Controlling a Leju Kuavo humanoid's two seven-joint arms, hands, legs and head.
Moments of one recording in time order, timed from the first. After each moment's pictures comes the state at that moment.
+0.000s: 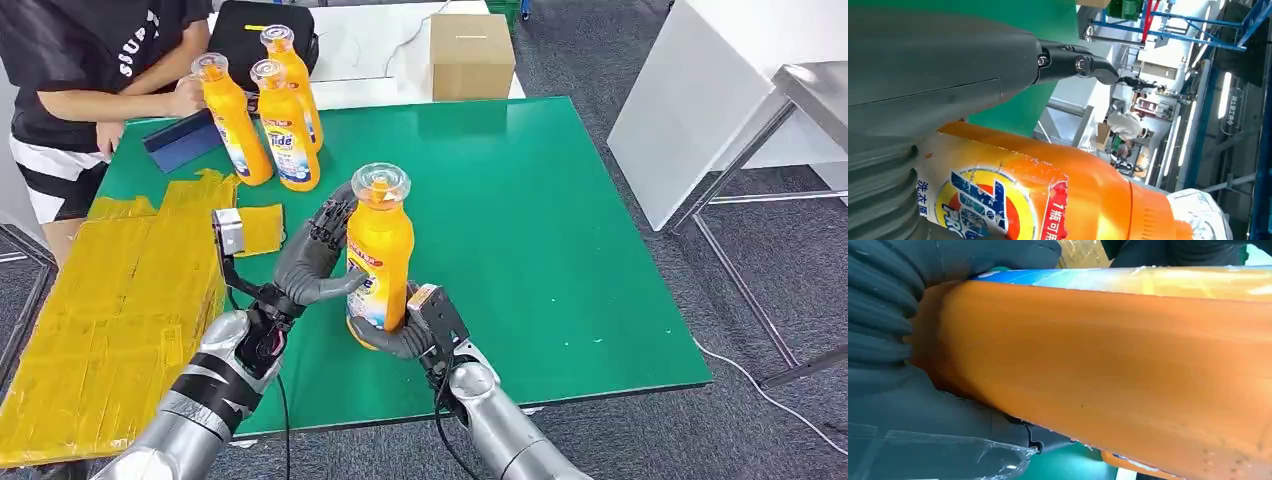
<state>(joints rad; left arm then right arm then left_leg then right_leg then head) -0.51 -0.11 -0.36 -0.95 0.55 -0.37 -0.24 -0.37 0.23 0.45 -0.85 0.04 0.11 -0.55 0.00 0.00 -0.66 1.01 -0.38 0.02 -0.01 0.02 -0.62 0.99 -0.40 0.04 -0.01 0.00</state>
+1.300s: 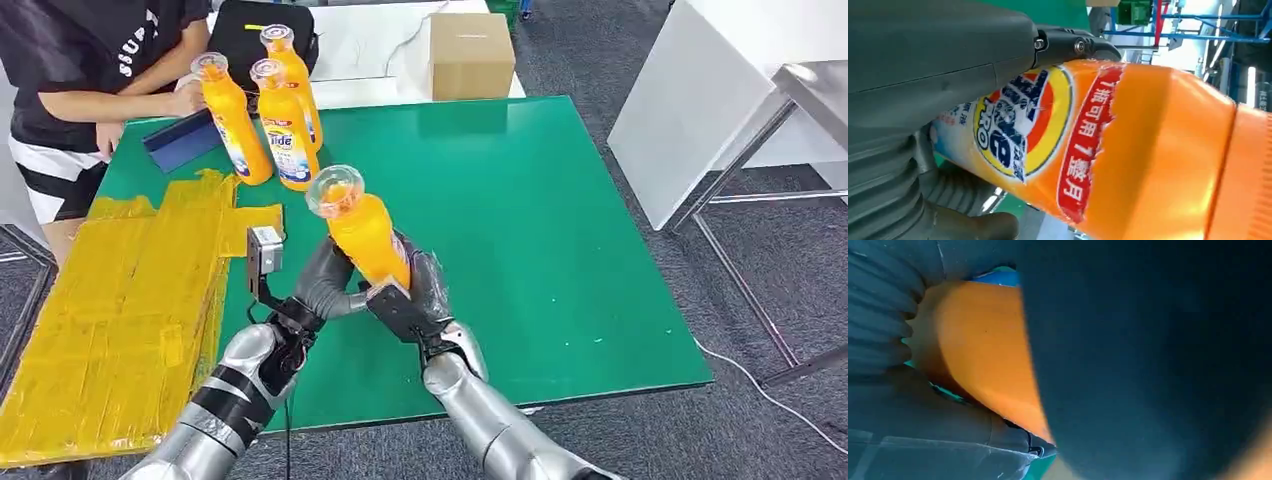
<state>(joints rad) -0.48 -0.15 -0.45 -0.96 0.39 -0.24 -0.30 -0.47 0.29 0.50 -0.71 0.33 -0.48 -0.48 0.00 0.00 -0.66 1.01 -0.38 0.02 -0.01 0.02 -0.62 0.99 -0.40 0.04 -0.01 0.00</state>
